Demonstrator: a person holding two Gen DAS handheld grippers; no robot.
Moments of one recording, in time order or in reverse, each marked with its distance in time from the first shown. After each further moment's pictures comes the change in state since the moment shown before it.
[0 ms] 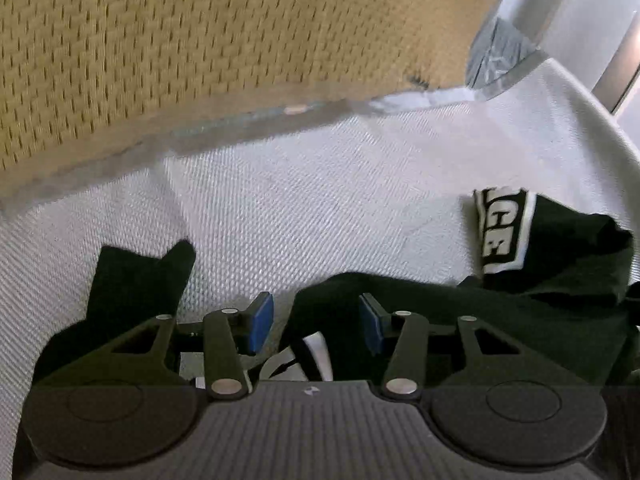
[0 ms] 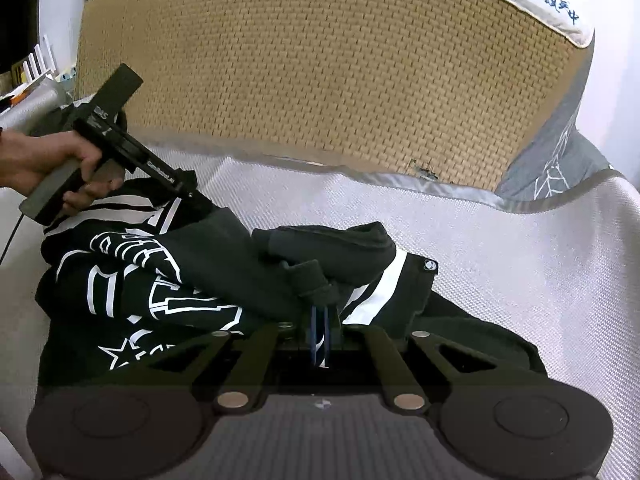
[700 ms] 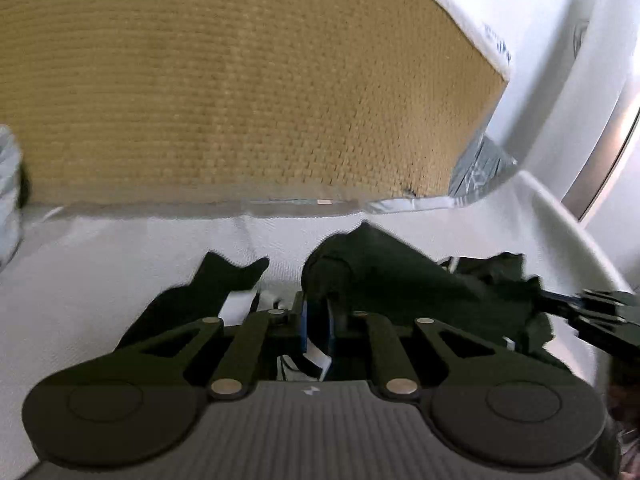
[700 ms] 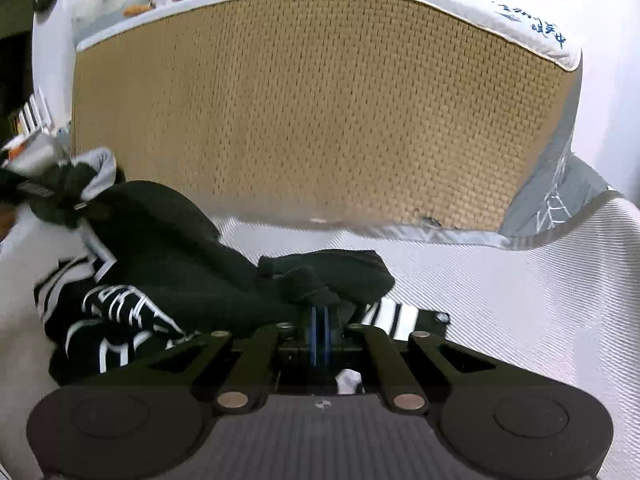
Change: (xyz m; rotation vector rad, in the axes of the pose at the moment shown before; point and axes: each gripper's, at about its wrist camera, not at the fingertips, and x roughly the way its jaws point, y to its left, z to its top) left arm -0.167 0.007 -0.085 -0.150 -0.324 0.011; right arm 0.005 -0.002 0.031 0.088 -0.143 0.019
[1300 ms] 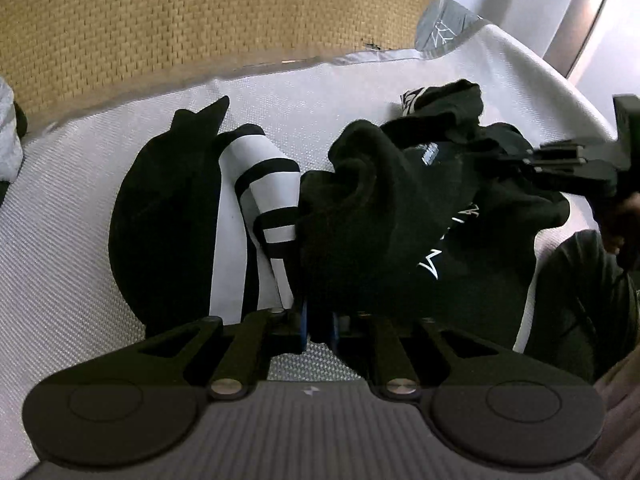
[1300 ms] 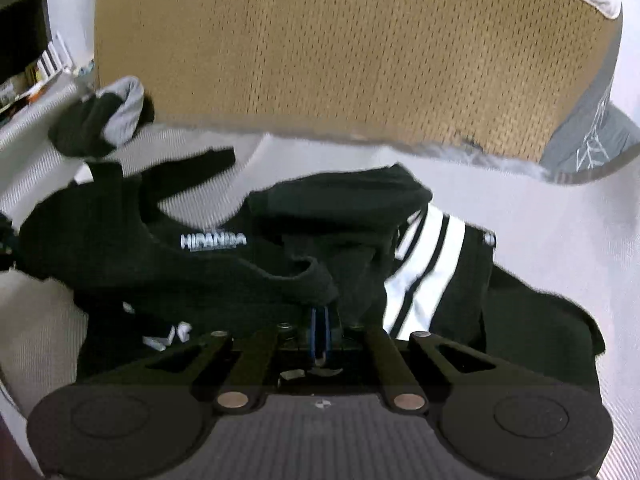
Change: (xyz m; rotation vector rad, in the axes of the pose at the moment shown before) left arm -0.022 -0.040 -0.088 0.167 0.307 0.038; right arm 0.005 0.010 -0.034 -0.047 0.237 0.077
